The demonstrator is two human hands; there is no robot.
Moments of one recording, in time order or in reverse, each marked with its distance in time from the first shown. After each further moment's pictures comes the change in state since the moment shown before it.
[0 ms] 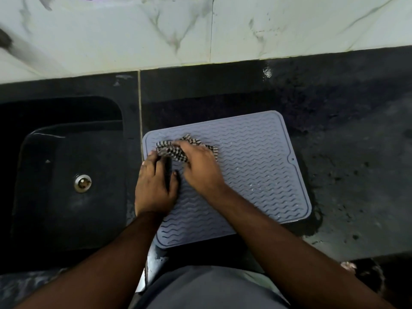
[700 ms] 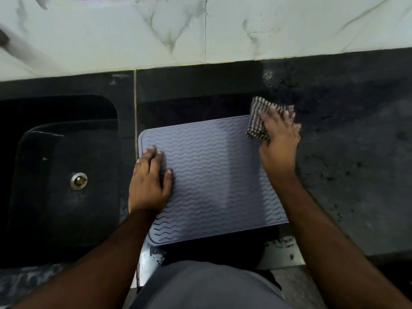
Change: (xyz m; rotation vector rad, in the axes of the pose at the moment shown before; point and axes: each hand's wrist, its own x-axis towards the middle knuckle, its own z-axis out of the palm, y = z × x) left_hand 0.000 -0.007 0.009 0.010 0.037 0.031; right_hand -0.020 0.098 -0.135 -0.366 0.336 0.287
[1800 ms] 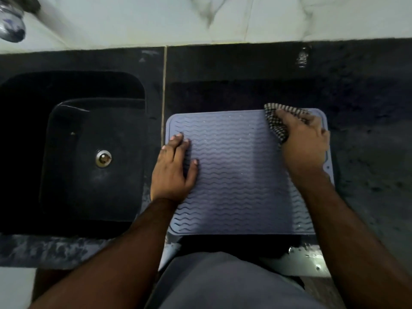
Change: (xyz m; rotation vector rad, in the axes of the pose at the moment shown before) left_hand 0.001 0.005 -0.008 -0.043 -0.035 -0.022; right_hand 0.011 -0.015 0.035 -0.249 -0.103 0.062
